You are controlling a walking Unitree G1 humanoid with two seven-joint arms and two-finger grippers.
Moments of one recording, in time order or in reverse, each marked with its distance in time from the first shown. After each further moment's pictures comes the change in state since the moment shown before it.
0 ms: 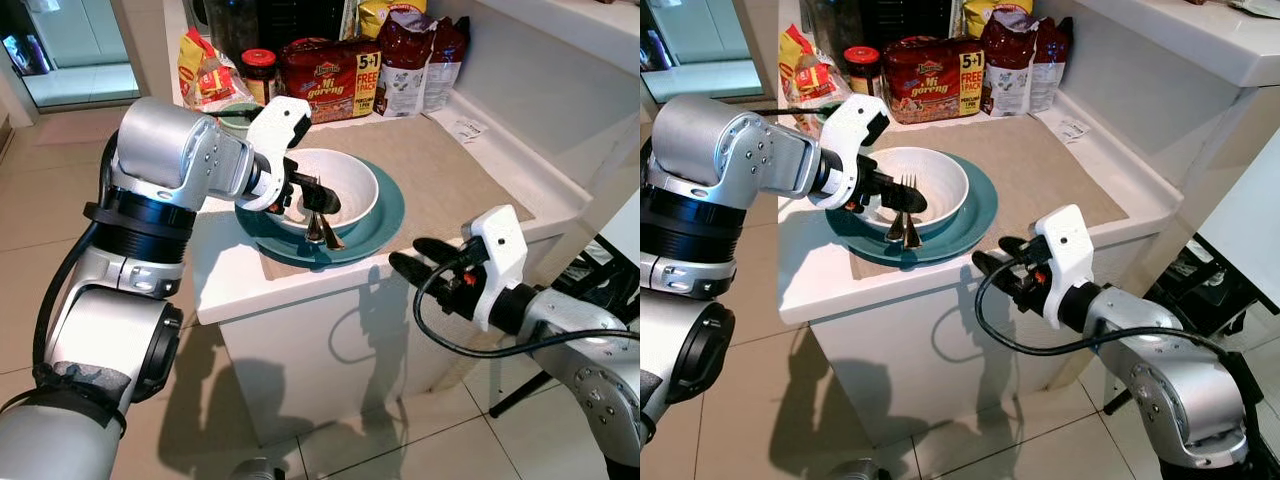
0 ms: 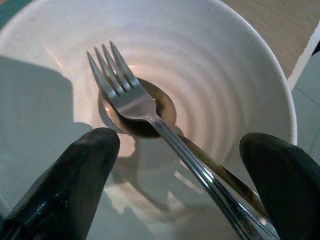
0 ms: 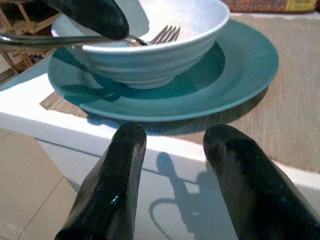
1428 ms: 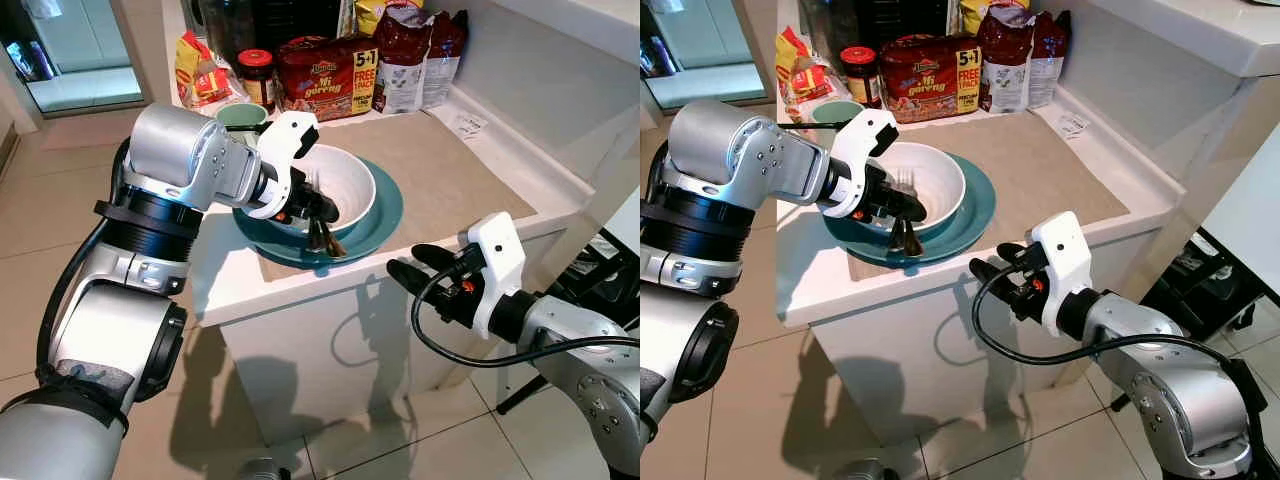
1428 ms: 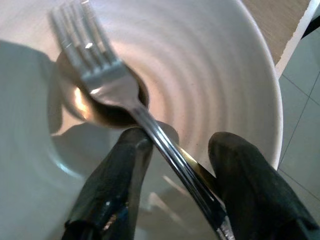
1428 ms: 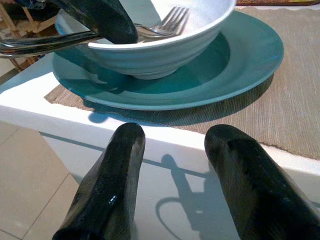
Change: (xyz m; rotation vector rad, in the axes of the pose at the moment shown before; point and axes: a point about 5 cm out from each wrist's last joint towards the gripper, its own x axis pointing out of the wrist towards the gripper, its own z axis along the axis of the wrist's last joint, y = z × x) left arm 0.010 -0.001 -0.005 -0.031 0.048 -0.065; right arm -0.003 0.005 0.000 -0.009 0.018 0.006
